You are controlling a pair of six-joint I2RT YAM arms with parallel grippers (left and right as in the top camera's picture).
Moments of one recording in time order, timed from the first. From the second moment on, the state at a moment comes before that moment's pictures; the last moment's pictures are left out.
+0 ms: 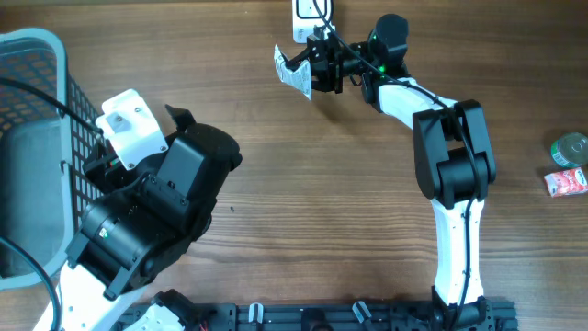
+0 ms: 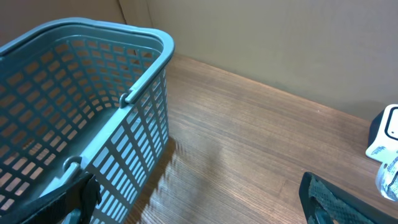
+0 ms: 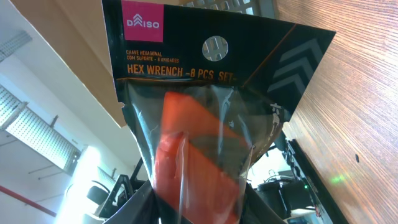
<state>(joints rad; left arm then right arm) -0.65 1.09 1.41 -1.23 -1.04 -0.81 0.25 2.39 1.60 0.98 -1.56 2.07</state>
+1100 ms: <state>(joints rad) -0.65 1.09 1.41 -1.23 -1.02 -0.82 0.01 1.84 1.60 1.53 -1.56 2.08</state>
